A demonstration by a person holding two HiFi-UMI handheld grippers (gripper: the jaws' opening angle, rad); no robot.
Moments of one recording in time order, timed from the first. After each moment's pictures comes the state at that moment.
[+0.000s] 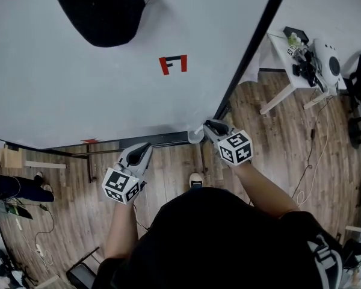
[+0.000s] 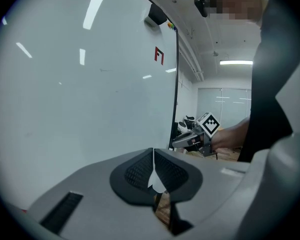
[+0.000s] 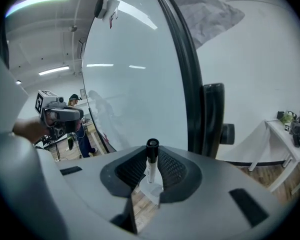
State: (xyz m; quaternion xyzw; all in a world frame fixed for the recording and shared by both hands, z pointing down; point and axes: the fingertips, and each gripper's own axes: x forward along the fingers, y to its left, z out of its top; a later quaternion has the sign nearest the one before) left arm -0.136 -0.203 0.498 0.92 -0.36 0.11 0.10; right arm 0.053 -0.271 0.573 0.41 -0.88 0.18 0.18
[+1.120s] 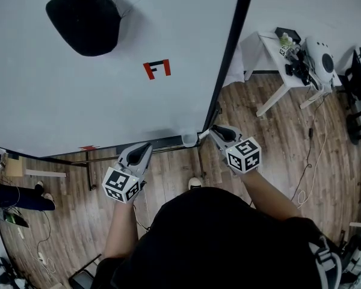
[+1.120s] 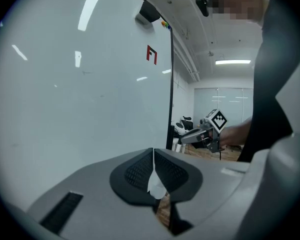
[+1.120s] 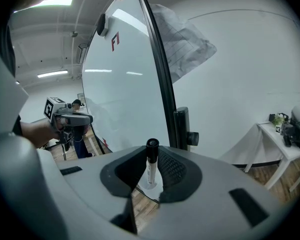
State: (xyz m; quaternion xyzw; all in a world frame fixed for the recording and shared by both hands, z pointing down) left arm -0.109 -0.209 0.488 0.93 -0.34 0.11 0.09; right arm 0.099 -0.246 0.539 0.43 -0.87 0.16 0.15
